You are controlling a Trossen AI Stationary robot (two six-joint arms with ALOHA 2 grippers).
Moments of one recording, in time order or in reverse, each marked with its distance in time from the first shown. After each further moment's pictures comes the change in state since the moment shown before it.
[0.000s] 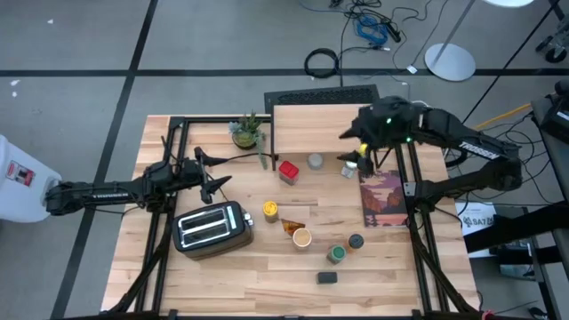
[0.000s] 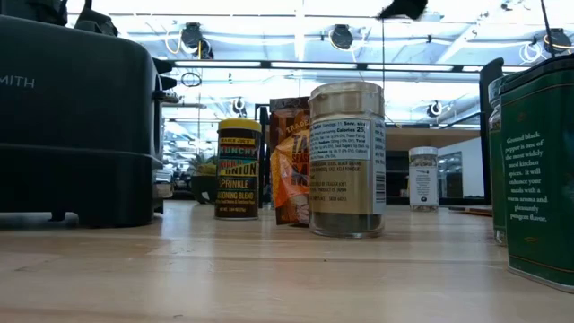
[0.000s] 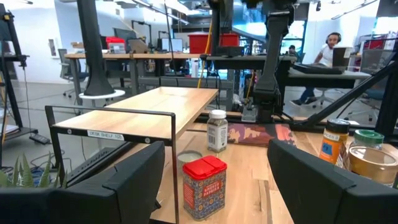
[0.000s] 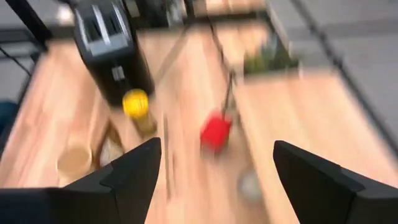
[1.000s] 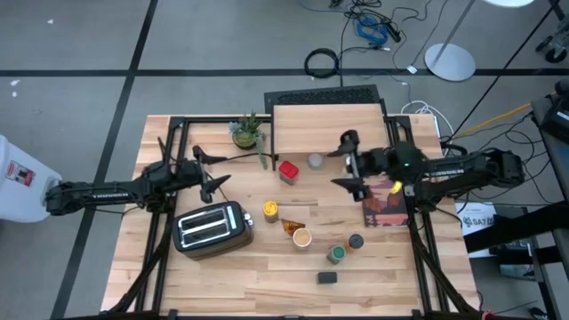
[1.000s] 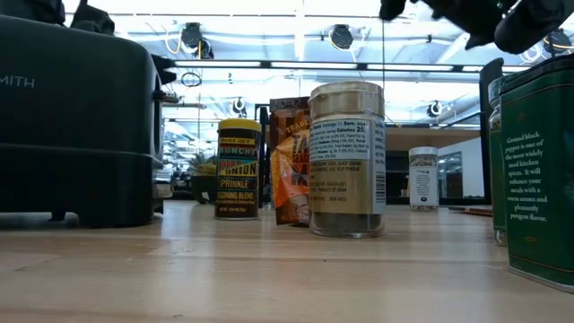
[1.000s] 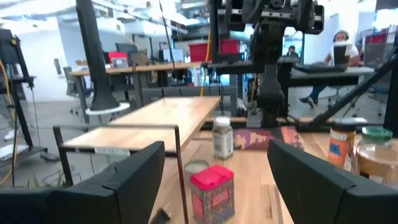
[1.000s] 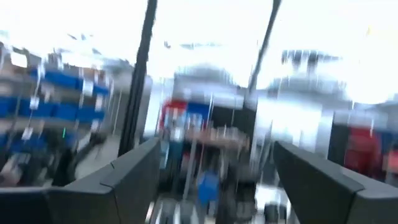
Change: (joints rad) left arm 0.000 0.000 0.000 0.051 0.000 0.077; right arm 0.126 -0.022 -0.877 2.075 -0.251 0.074
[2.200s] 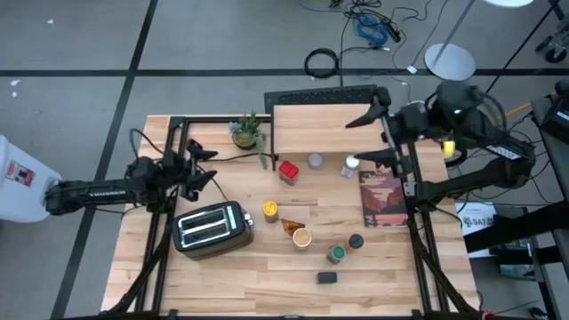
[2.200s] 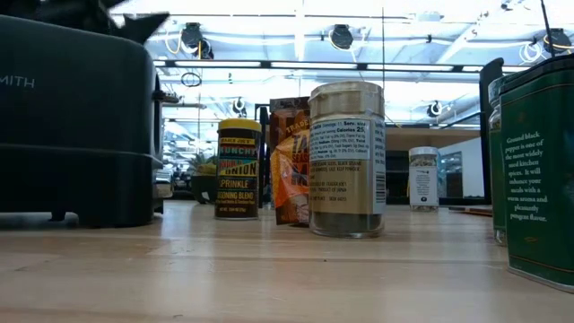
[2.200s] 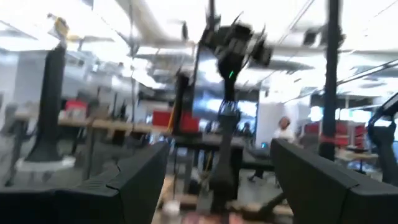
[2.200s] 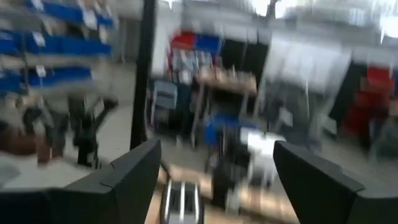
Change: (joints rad) left arm 0.001 0.021 0.116 0.220 0.148 -0.208; right arm 0.015 -0.043 1.047 -1.597 0.005 -0.155
